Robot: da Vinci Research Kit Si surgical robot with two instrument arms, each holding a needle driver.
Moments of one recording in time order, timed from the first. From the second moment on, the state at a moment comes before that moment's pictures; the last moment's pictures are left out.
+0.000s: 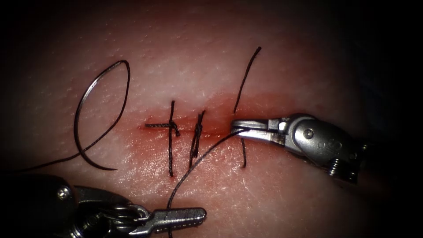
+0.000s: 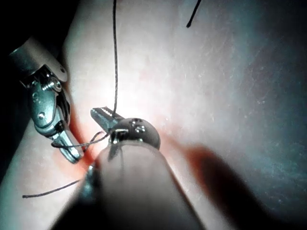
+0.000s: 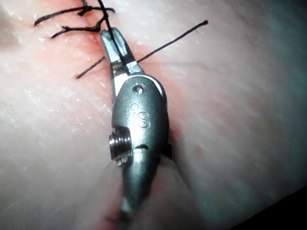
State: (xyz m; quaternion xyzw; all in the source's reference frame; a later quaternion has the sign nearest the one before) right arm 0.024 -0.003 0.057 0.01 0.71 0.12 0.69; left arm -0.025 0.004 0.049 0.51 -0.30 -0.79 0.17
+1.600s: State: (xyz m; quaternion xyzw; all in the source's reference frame) right arm 0.022 -0.002 0.051 0.04 0.66 0.15 0.73; left arm -0.017 0.011 0.052 0.50 -0.28 -0.80 0.16
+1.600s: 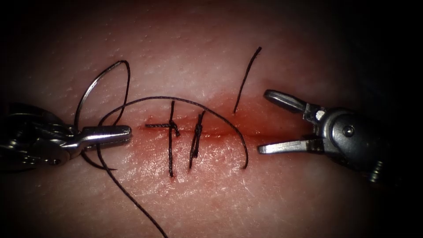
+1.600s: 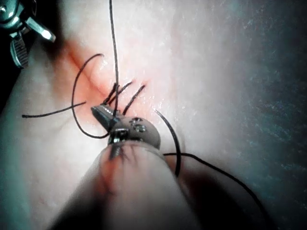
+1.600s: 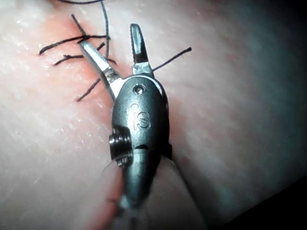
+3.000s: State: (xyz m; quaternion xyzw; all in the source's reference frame) right arm 0.030 0.003 0.057 0.13 0.68 0.08 0.71; left arm -0.025 0.008 0.045 0.58 -0.18 -0.76 0.22
